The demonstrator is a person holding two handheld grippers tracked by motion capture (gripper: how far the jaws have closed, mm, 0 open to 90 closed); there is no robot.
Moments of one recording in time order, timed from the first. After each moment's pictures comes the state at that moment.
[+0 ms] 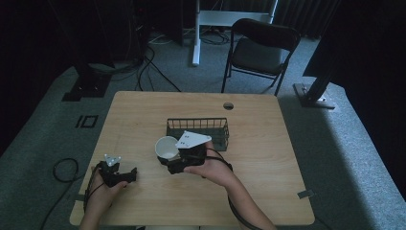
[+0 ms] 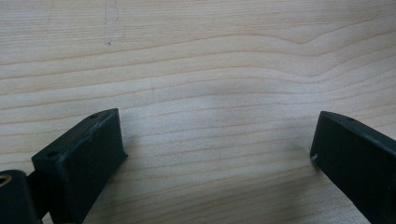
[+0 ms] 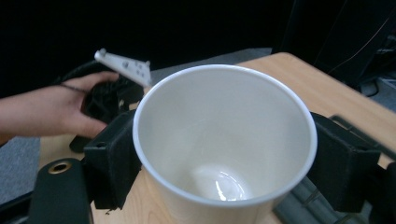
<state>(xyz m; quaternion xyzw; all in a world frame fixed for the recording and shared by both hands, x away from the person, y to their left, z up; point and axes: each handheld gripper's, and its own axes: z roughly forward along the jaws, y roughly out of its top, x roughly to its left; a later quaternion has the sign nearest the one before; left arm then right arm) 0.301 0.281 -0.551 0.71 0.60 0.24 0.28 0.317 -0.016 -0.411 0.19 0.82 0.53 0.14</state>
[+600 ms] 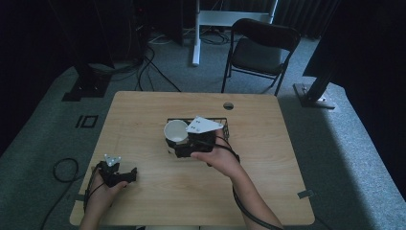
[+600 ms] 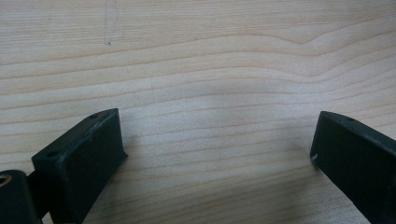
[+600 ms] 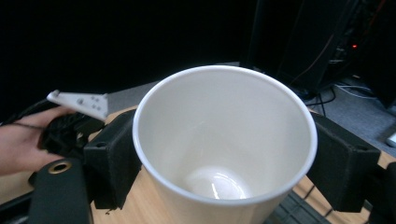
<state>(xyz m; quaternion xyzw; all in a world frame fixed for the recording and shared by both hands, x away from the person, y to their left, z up) 0.301 0.281 -0.551 0.71 0.60 0.24 0.28 0.338 -0.038 -0.381 0.23 0.79 0.54 0.18</state>
